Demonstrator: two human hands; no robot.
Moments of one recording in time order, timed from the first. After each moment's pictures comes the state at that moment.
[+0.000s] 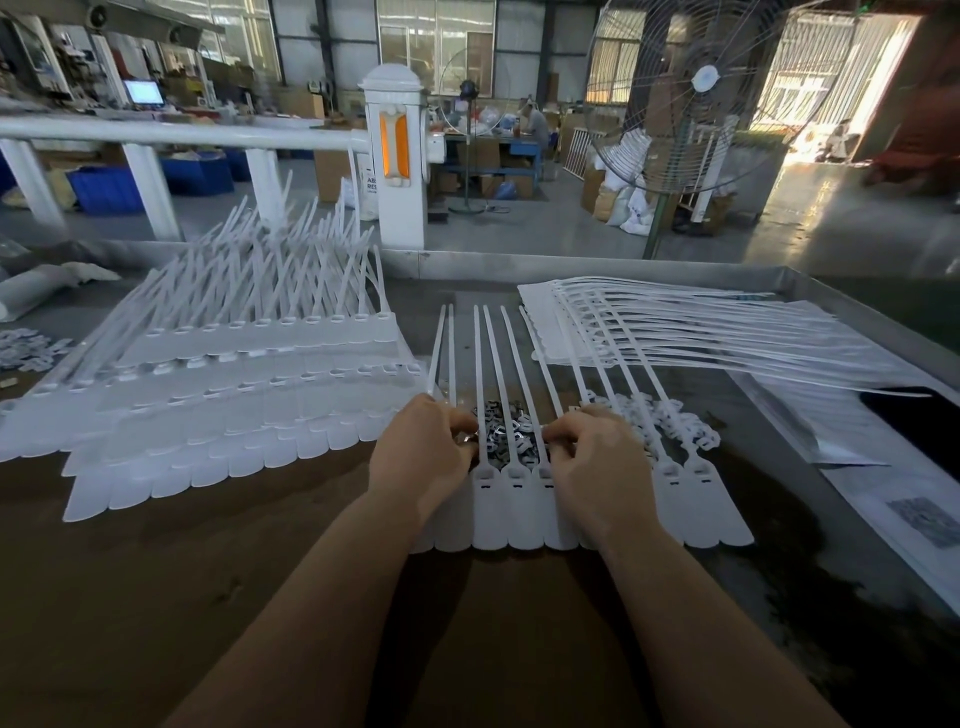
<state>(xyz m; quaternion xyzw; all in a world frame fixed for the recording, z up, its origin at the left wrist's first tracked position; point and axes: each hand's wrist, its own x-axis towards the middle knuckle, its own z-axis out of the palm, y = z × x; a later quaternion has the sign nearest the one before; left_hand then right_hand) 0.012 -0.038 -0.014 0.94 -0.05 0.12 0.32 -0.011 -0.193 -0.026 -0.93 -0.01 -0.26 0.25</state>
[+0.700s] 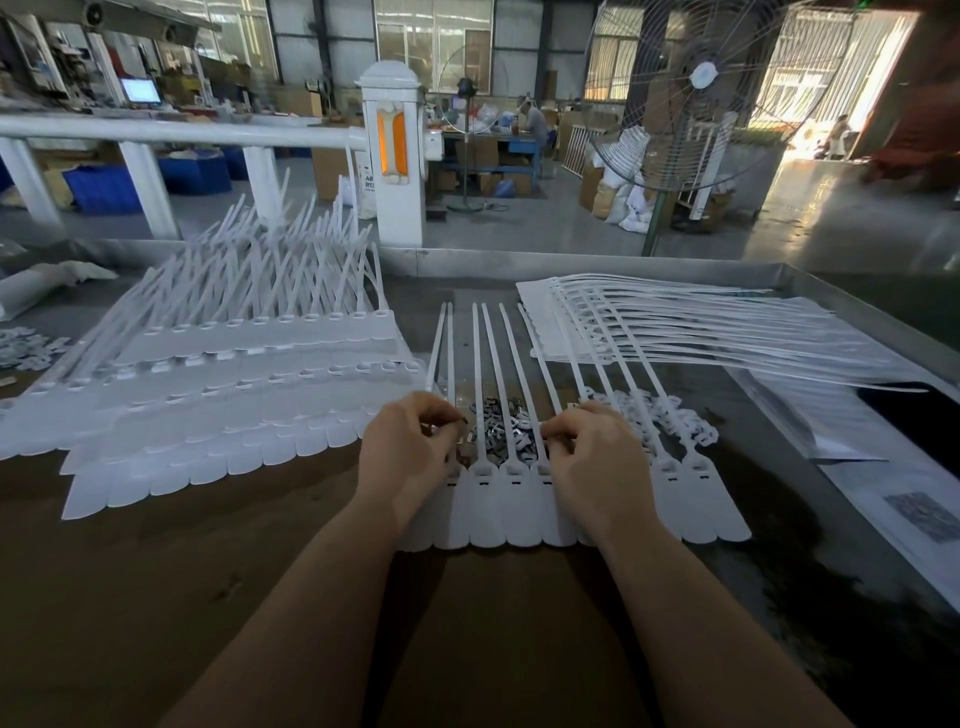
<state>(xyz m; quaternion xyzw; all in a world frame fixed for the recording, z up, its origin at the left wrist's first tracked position) 0.008 -0.028 -0.019 0.87 -0.03 0.14 0.47 -0.012 -0.193 -0.025 -0.93 -0.02 -0.26 0.25</state>
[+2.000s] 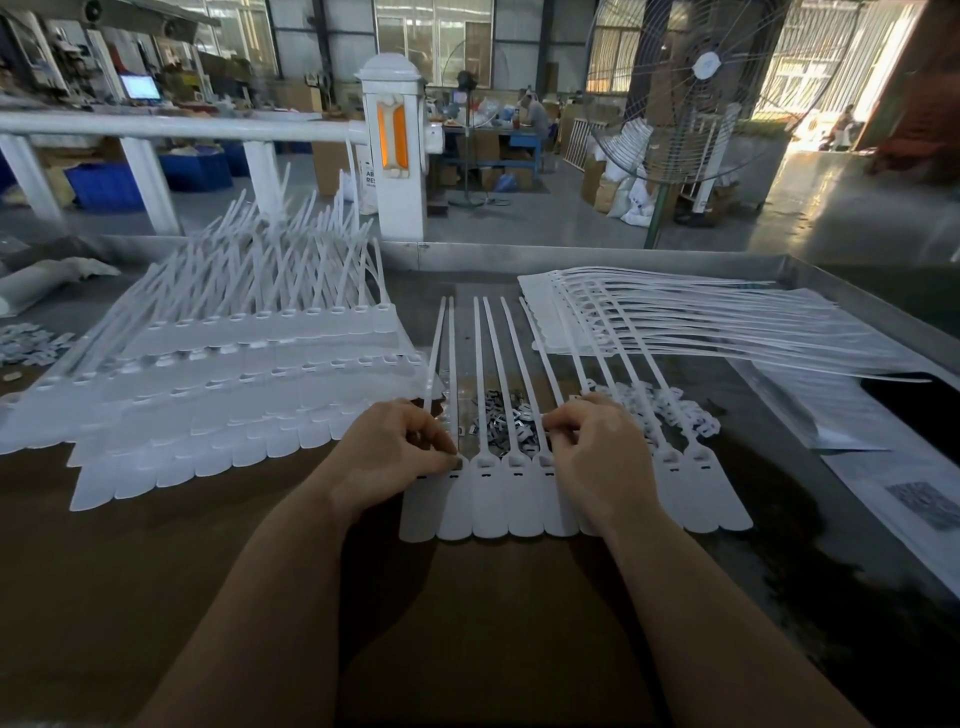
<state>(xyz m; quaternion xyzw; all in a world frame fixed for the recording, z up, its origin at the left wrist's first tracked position) -0.004 0.000 0.001 0.91 -0.11 -0.01 0.39 -0.009 -0.195 -0.026 -0.93 -0.01 -0.25 0.27</state>
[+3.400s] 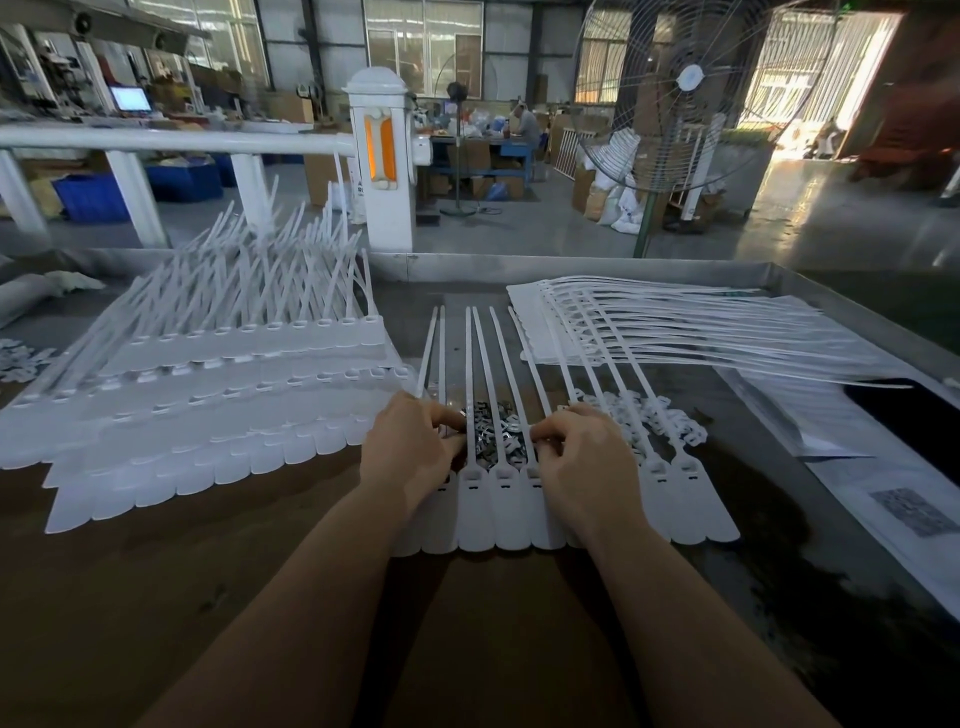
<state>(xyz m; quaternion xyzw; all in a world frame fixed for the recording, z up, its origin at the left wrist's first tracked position) 0.023 -0.037 -0.017 0.93 -0.02 0.10 0.35 -0.012 -0.194 -0.026 -0.93 -0.01 -0.25 0.26</state>
